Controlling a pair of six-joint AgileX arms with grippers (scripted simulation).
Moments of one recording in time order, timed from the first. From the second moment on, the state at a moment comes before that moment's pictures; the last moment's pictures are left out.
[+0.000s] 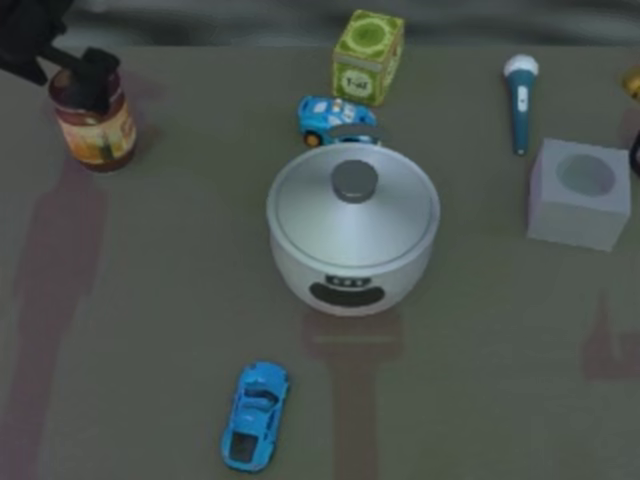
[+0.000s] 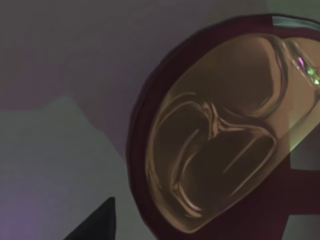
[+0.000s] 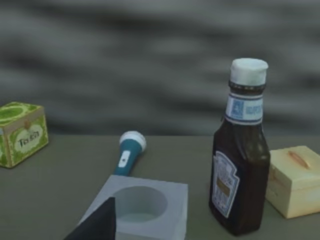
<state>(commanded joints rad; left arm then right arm) 0.02 2.52 2.44 -1.27 0.19 0.60 0.00 0.00 0.00 0.00 0.00 0.00</state>
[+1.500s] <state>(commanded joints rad) 0.01 2.64 2.46 -1.14 0.18 0.60 0.00 0.00 0.00 0.00 0.00 0.00</state>
